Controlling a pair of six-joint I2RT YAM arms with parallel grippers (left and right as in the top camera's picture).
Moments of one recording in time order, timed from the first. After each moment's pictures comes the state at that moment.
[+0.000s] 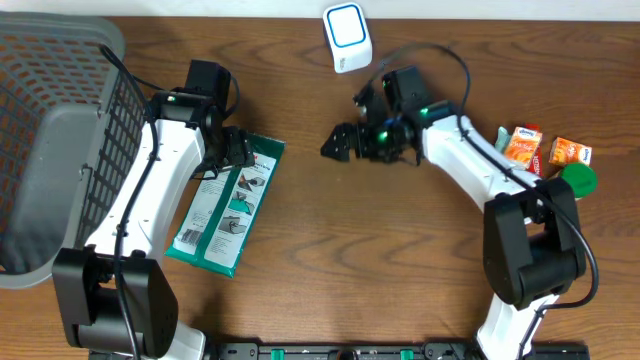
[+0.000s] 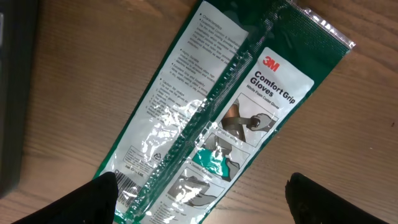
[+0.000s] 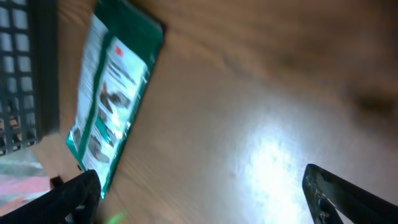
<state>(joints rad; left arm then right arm) -0.14 1.69 1.39 -1.11 -0.08 -0.39 0.36 1.96 1.37 -0.58 -0.61 0.33</state>
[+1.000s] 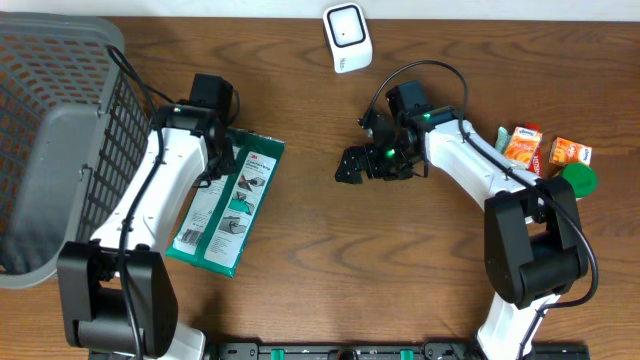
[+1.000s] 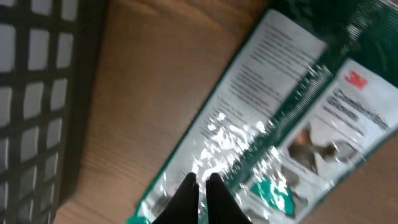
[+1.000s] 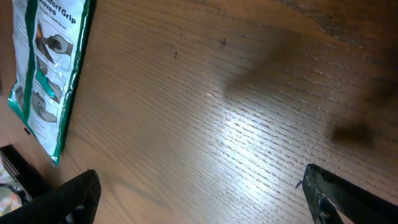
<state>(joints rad) -0.13 1.69 1.28 -1.00 -0.29 -0.33 0.34 1.96 1.34 -0.74 -0.55 0.15</state>
